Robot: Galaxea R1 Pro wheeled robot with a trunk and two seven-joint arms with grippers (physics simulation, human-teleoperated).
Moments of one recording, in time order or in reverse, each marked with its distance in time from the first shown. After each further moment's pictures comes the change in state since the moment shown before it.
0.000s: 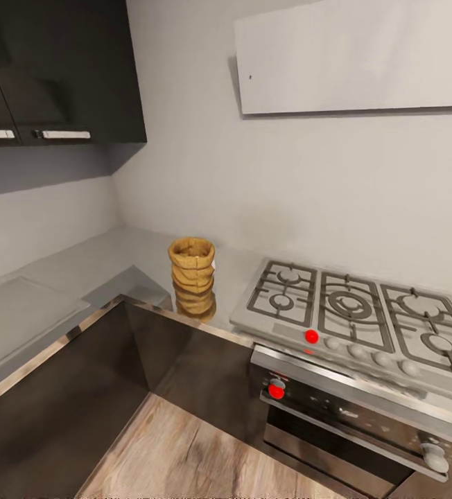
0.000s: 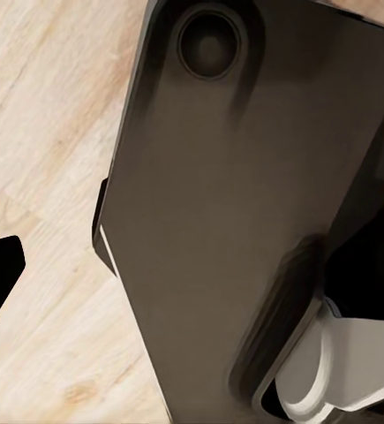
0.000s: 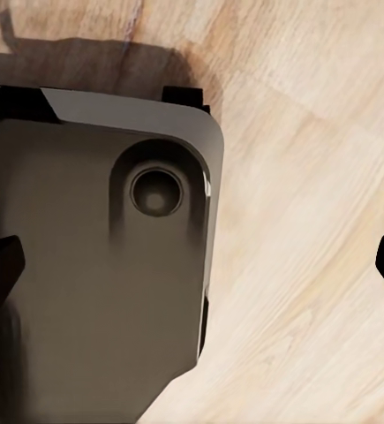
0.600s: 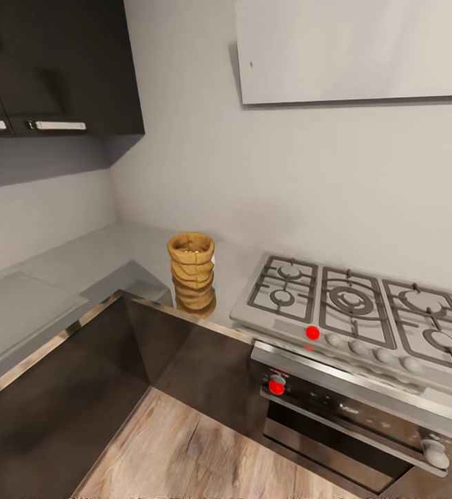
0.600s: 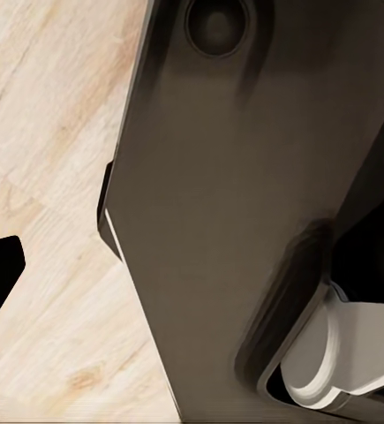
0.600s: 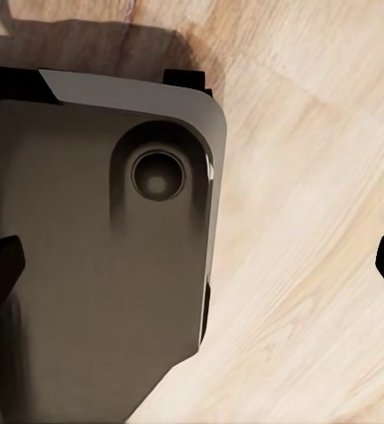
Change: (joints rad) left arm 0.000 0.001 0.000 0.000 0.000 0.000 0.000; right arm 0.000 0.002 0.000 0.000 0.000 0.000 -0.001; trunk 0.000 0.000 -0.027
